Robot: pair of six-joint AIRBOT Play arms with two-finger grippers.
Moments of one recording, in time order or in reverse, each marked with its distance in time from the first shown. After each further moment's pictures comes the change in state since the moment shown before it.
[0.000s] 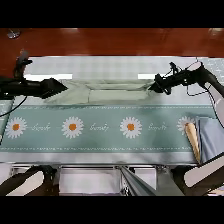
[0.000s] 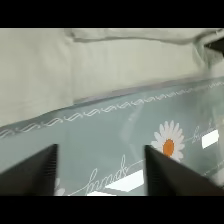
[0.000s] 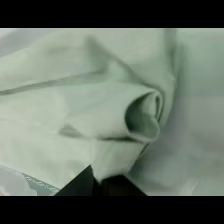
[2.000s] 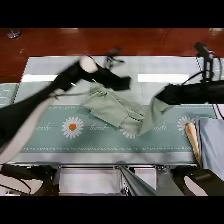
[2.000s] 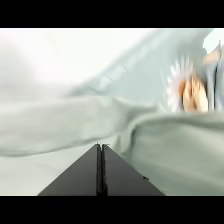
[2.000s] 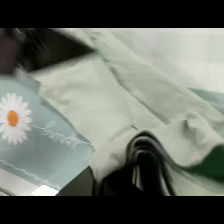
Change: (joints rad) left arm -0.622 -0.485 0.560 0.080 0.192 -0.357; right arm 0.319 0.937 -0.382 -0.258 -0.007 0.158
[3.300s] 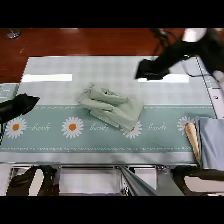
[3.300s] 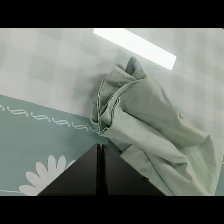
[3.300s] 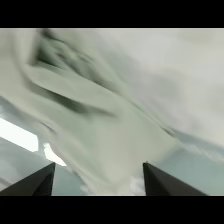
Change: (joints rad) left arm 0.803 1.106 -0.906 0.096 -0.036 0.053; right arm -0.047 -0.506 0.453 -0.126 0.244 -0.026
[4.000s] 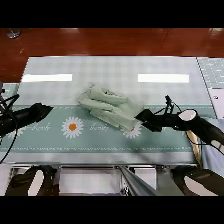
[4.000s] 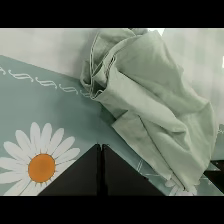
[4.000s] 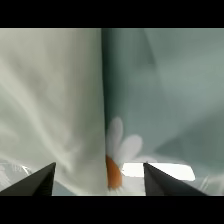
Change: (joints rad) left arm -0.086 -0.008 -0.123 -0.050 0.013 0.000; right arm 0.027 0.252 -1.033 0.623 -0.724 -0.085
